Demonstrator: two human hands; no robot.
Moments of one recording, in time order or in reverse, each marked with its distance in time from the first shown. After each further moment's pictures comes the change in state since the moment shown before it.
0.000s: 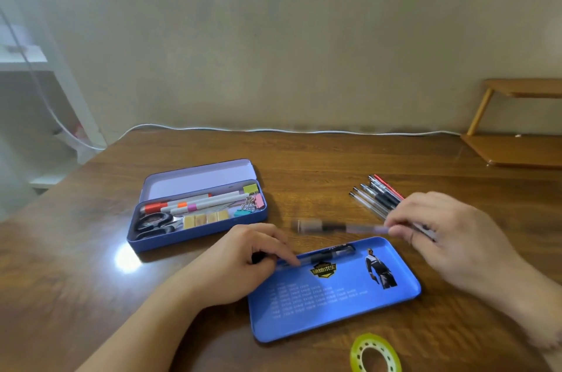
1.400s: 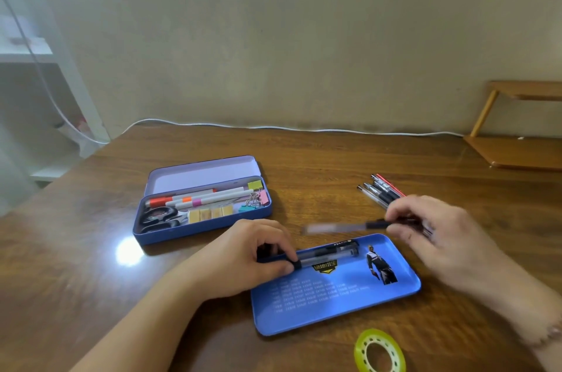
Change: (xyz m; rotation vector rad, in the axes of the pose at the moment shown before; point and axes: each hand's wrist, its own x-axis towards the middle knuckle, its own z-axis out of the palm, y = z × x) left_hand -0.001 -0.001 -0.004 -0.019 -0.010 0.038; right_hand -0.001 -0.001 0.013 0.232 0.014 0.079
